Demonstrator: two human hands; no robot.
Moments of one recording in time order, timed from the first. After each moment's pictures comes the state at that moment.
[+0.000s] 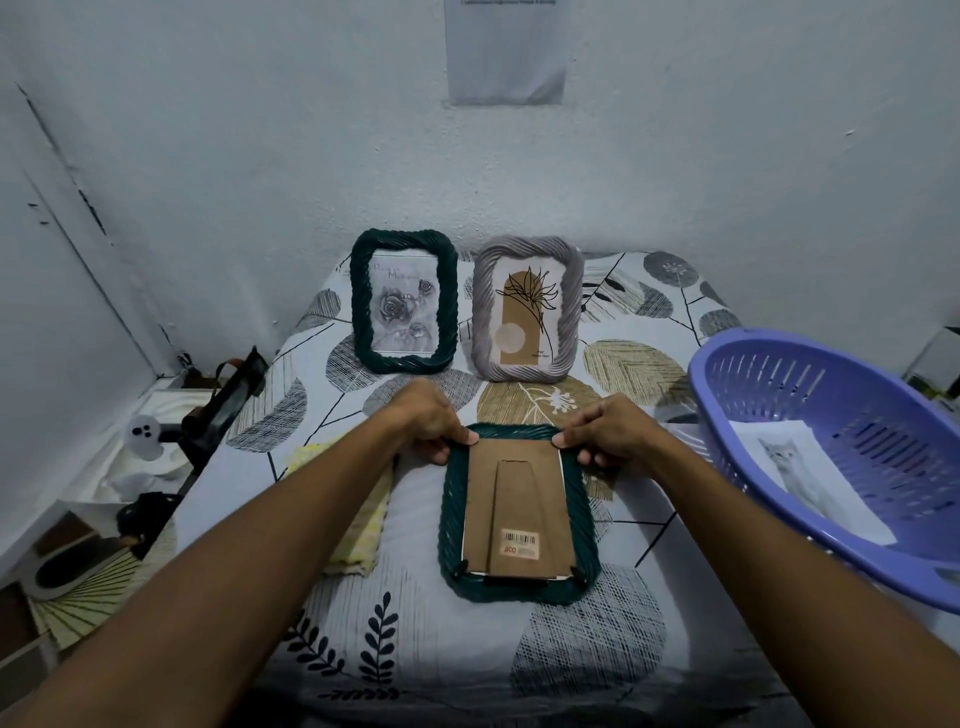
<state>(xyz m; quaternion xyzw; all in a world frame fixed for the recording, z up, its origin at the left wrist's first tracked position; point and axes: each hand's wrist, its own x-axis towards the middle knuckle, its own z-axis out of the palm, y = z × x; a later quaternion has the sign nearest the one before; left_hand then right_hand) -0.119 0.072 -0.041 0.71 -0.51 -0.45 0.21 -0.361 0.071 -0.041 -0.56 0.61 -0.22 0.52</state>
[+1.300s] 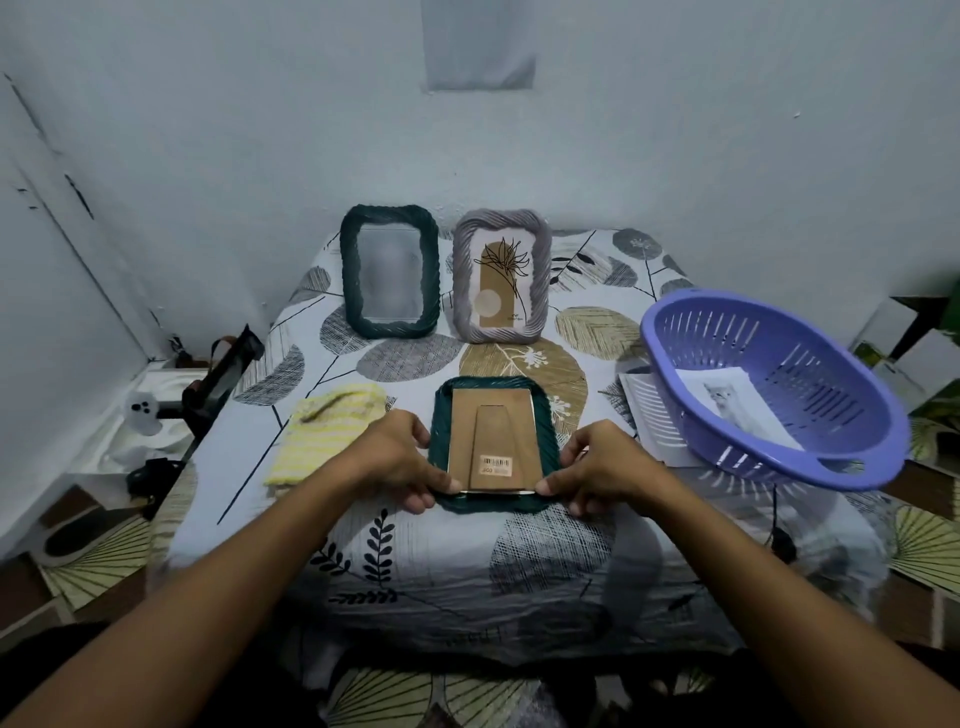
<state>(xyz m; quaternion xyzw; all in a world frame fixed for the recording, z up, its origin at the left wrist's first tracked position) -0.130 0.207 -0.032 0.66 -0.51 -0.51 0.21 -0.372 0.199 -0.034 -0.59 0.61 -0.18 0.50</state>
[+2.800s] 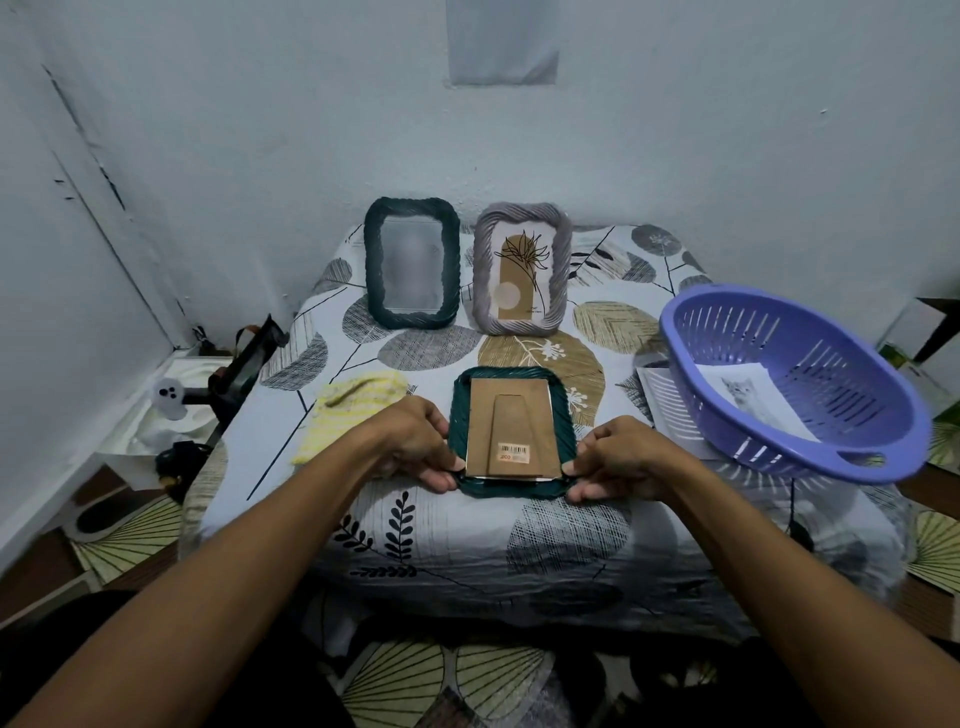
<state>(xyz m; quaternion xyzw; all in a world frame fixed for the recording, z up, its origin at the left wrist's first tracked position) -0.126 0.204 -0.029 0.67 -0.46 -0.54 0.22 -0.370 0.191 -0.038 -0.48 0.63 -0.16 0.59</state>
